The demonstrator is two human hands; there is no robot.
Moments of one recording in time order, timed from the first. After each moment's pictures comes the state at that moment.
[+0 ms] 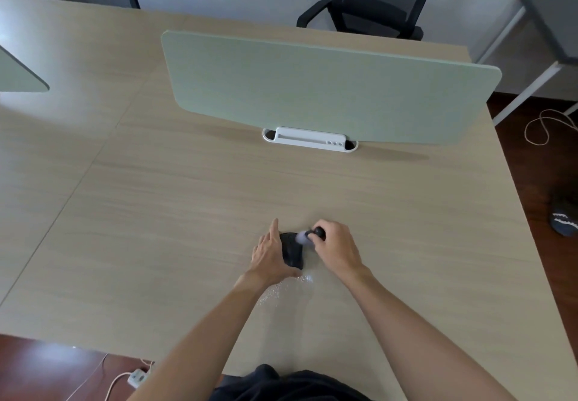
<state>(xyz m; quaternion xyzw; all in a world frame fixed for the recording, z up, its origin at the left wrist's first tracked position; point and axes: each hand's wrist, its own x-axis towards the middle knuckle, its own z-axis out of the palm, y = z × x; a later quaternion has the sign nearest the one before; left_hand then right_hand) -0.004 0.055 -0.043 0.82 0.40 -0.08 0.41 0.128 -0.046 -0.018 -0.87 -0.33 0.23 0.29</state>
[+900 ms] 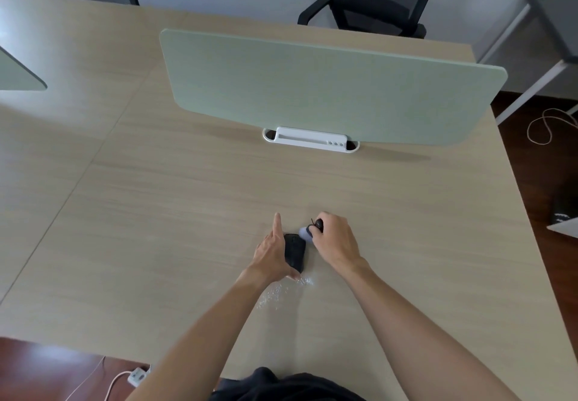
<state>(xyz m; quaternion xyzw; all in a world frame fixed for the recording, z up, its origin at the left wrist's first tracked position) 0.006 0.061 -0.031 0.82 0.38 -0.13 0.41 0.136 -0.026 -0.007 -0.89 -0.30 0.22 0.24</state>
